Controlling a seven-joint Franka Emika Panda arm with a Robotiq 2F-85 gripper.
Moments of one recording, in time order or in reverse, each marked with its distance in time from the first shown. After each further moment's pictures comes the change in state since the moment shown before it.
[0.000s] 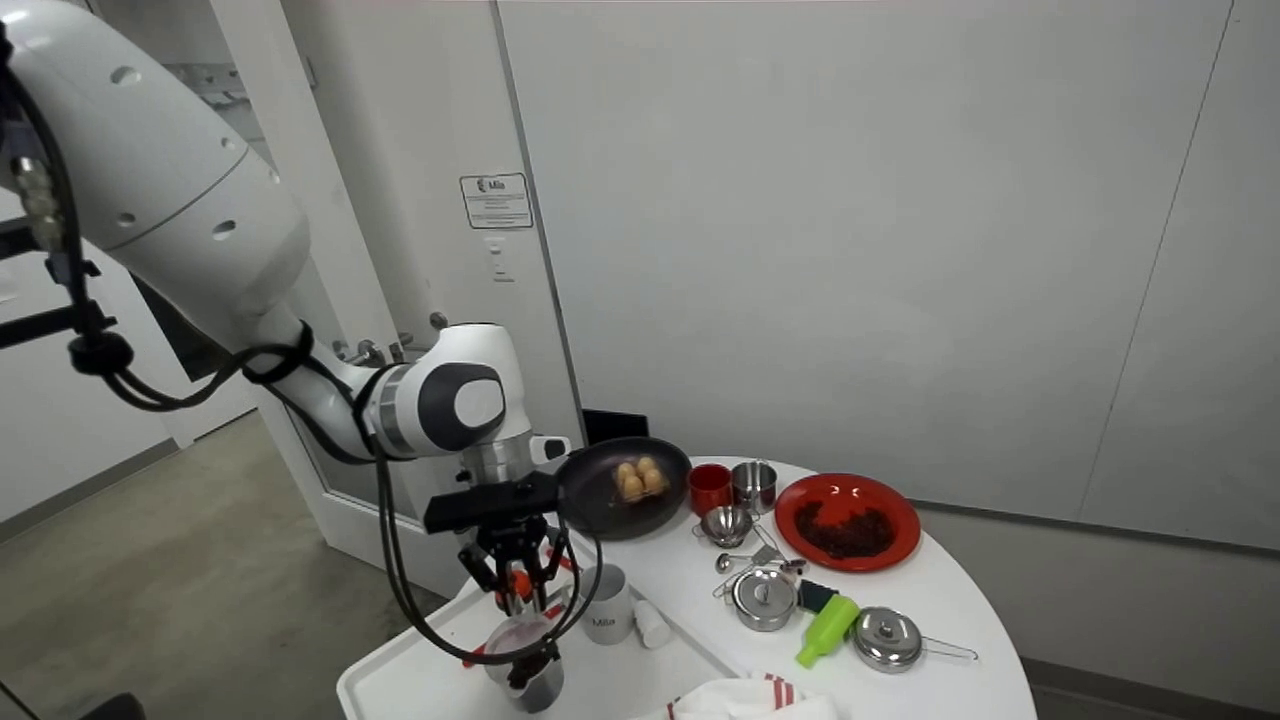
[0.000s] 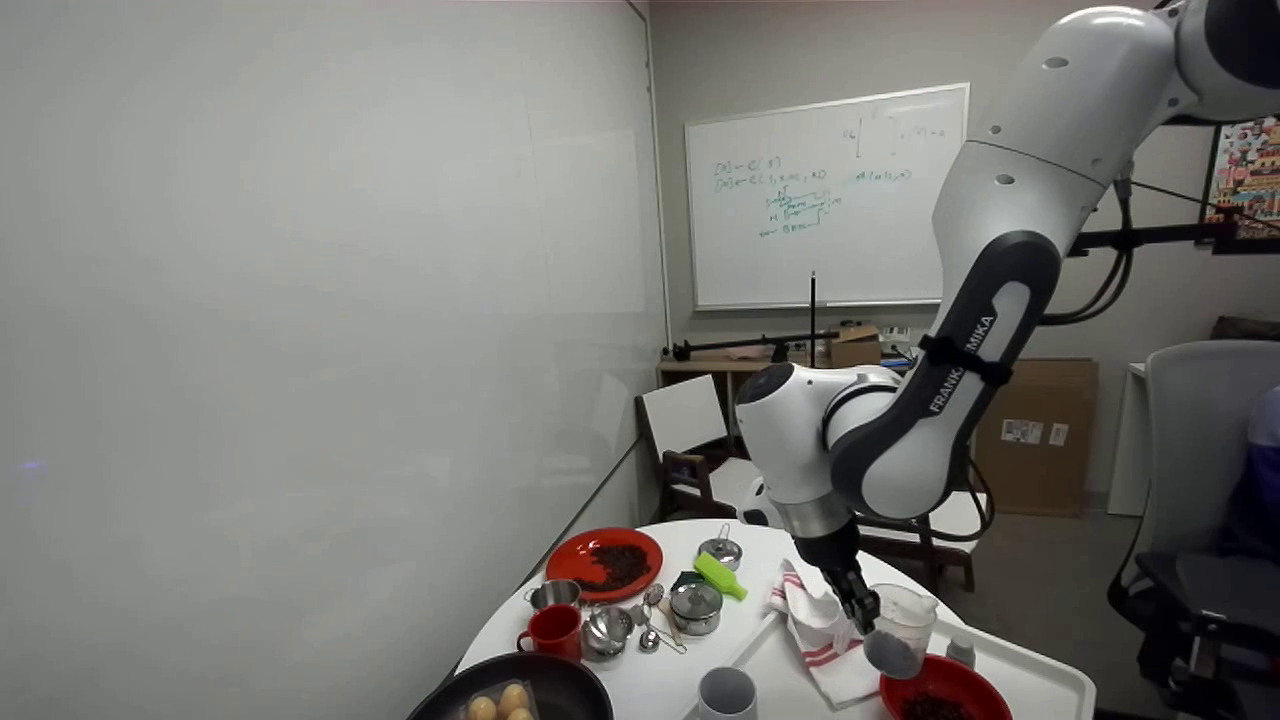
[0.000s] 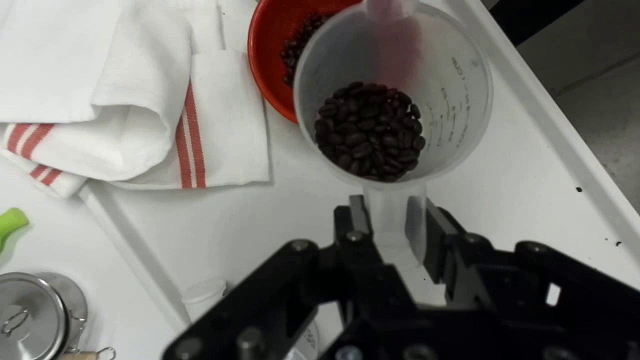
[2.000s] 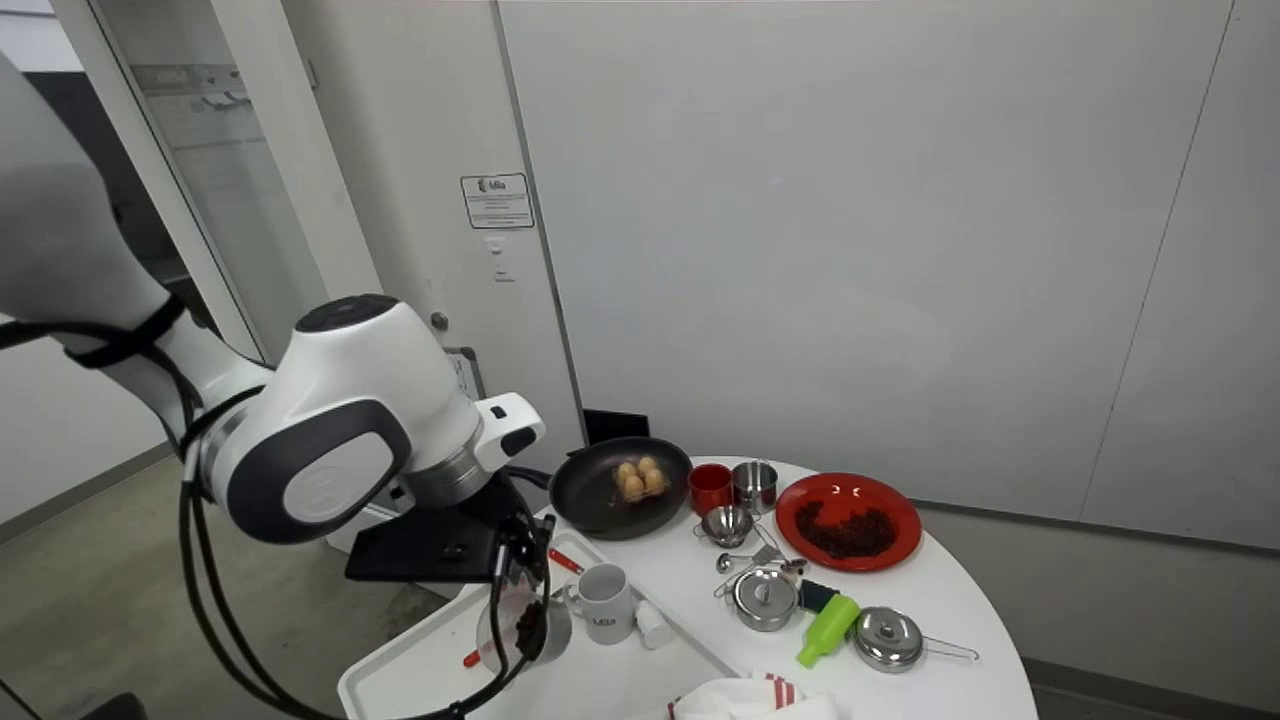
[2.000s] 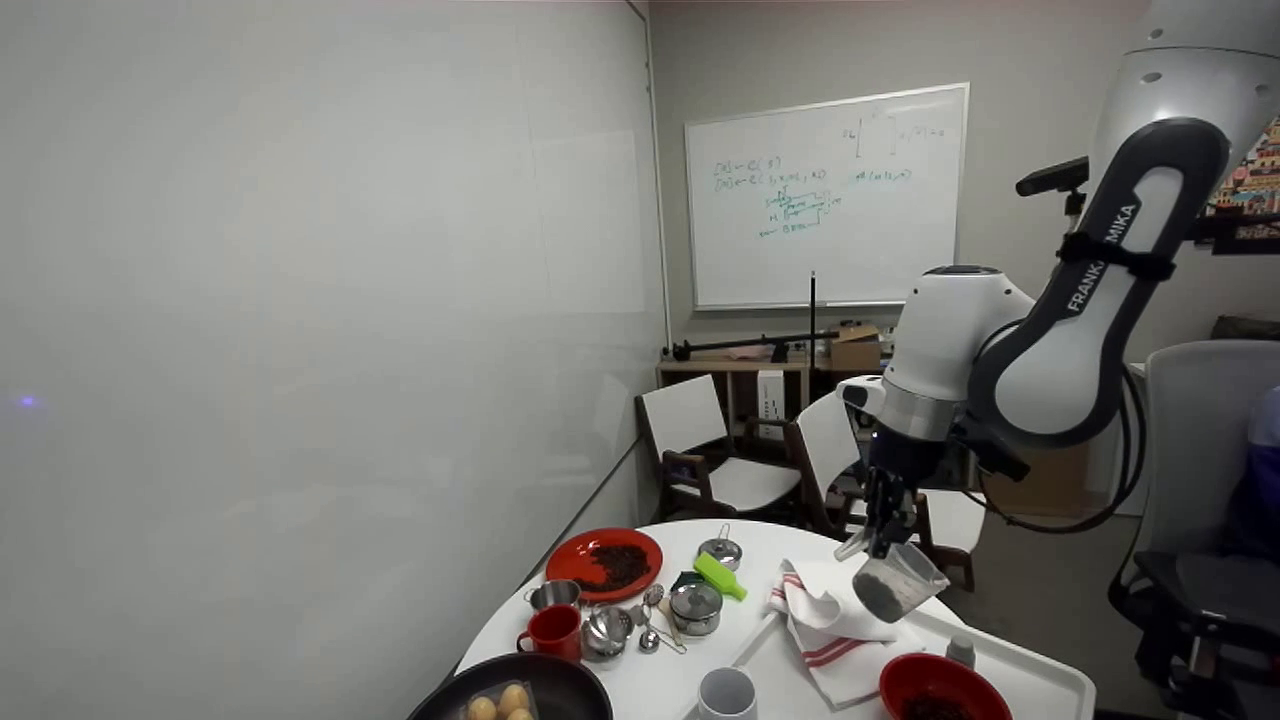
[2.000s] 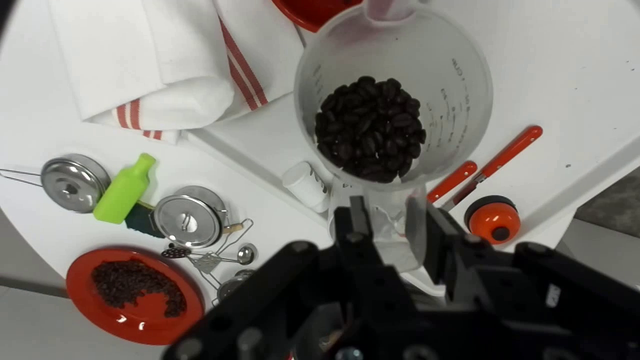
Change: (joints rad) arm -0.360 -0.361 0.169 -0.507 0.255 0.652 -0.090
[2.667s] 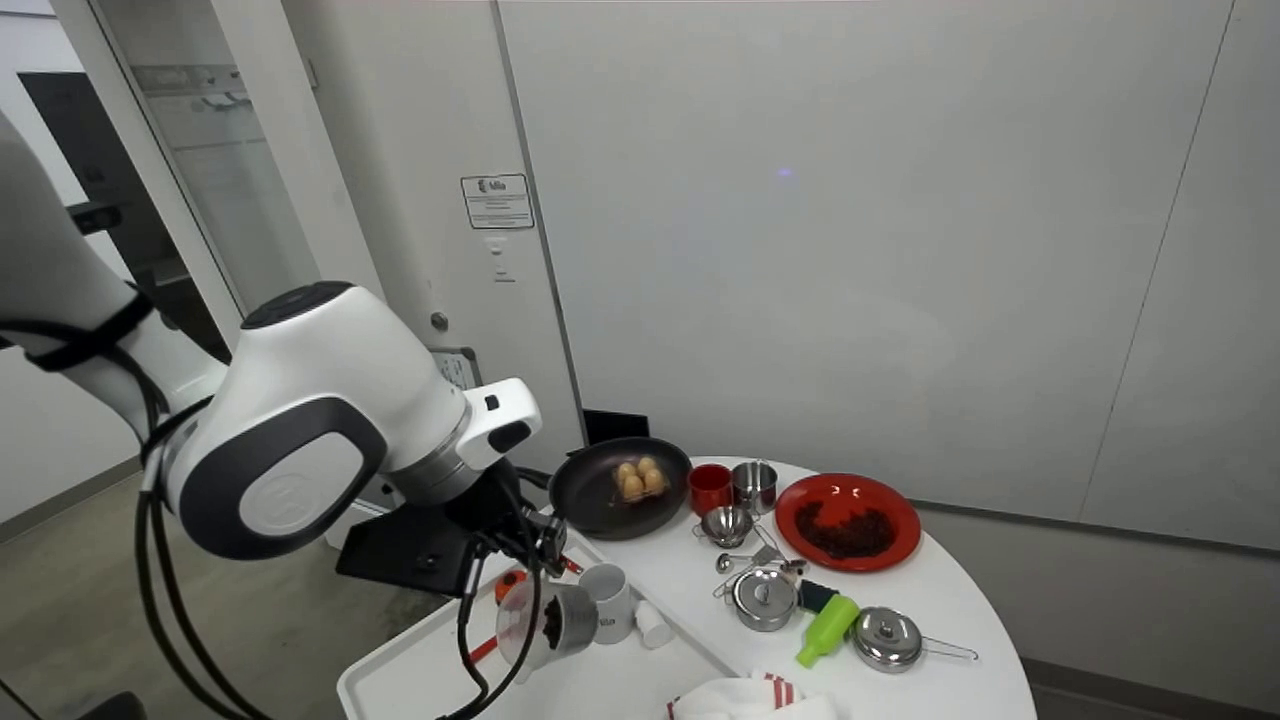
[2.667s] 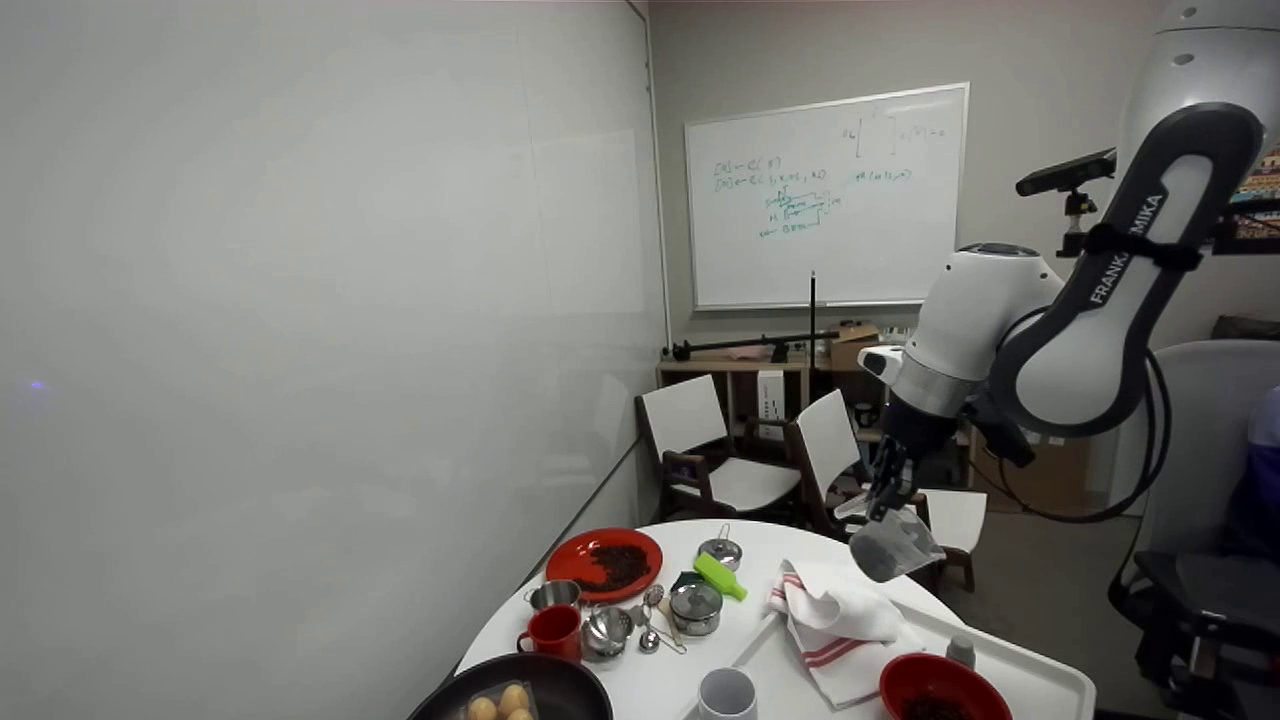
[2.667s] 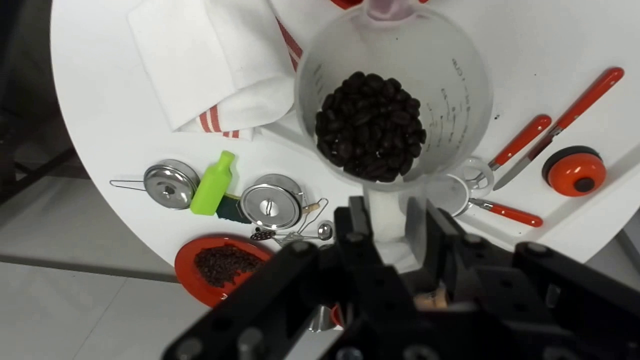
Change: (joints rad) arm 0.147 -0.072 -0.200 -0.059 -0.003 0.120 0.157
